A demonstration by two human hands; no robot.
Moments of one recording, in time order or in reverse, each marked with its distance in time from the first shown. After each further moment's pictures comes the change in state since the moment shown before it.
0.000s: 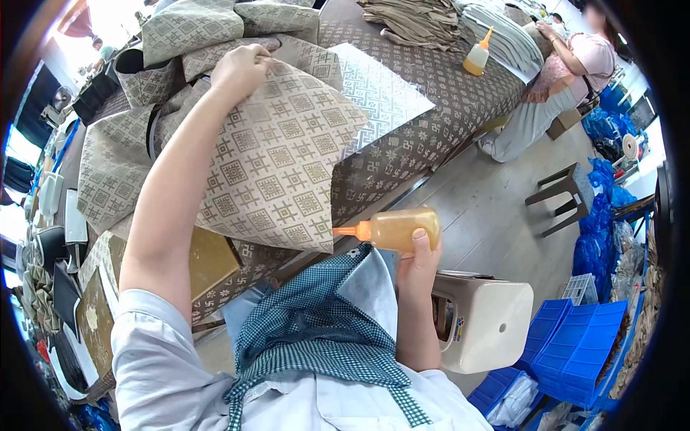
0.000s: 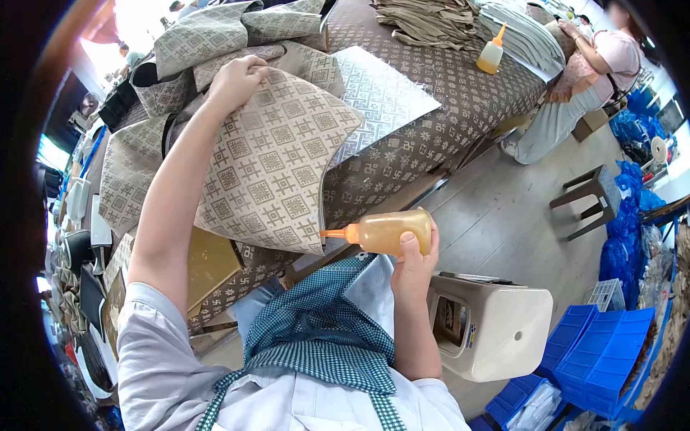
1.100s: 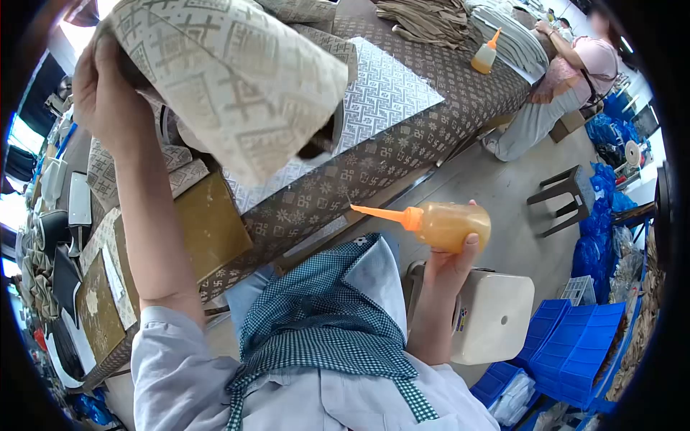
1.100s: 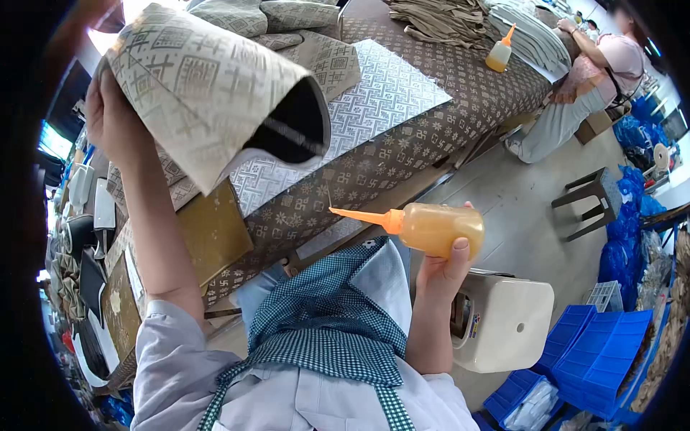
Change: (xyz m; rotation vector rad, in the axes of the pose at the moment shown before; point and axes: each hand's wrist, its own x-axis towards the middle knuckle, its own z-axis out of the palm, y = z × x) left_hand -0.112 -0.012 -0.132 -1.072 1.013 0.250; right_hand -0.022 -0.038 0.004 0.094 -0.001 -0.198
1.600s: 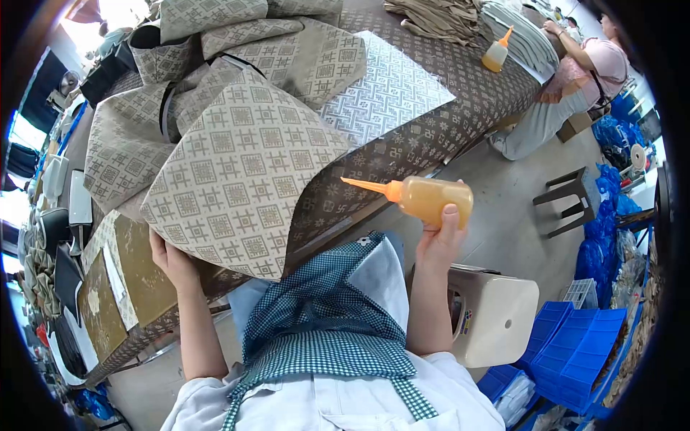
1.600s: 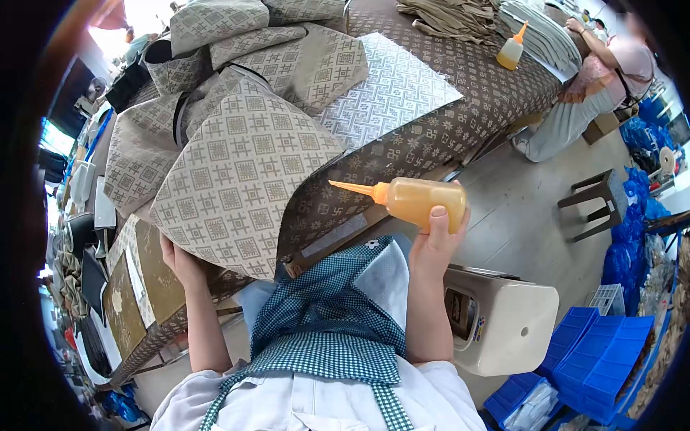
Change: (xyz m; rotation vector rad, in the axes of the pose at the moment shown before) left_hand -0.201 -0.006 -0.215 0.369 0.019 -0.619; right_hand 0.031 0.050 0.008 -0.112 0.009 -0.008
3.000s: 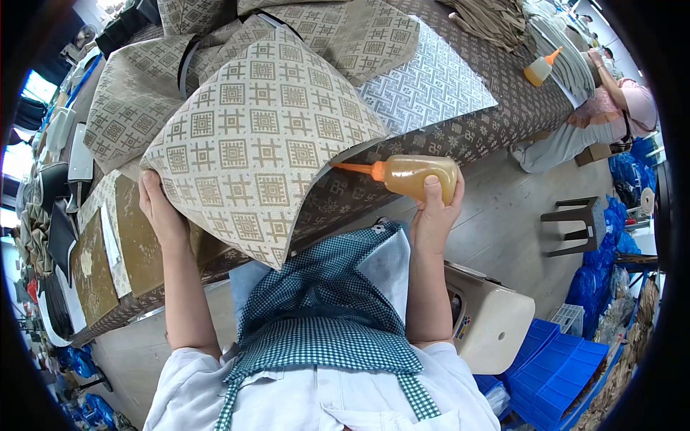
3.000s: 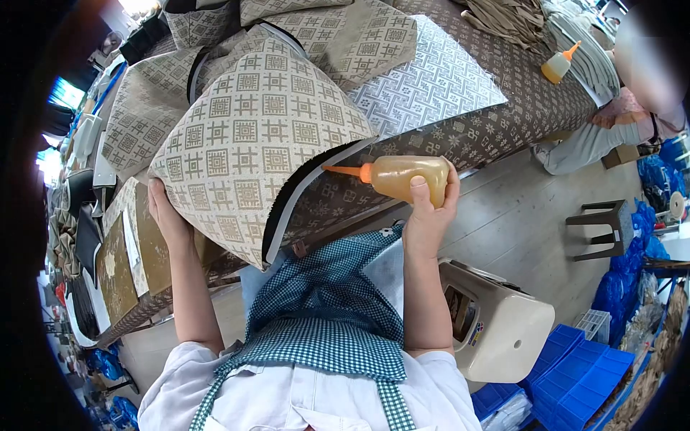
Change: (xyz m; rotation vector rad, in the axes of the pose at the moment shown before) left_hand 0.036 0.037 0.029 -0.060 0.092 -0.101; right_hand 0.007 0.056 0.033 -0.266 -0.054 0.141
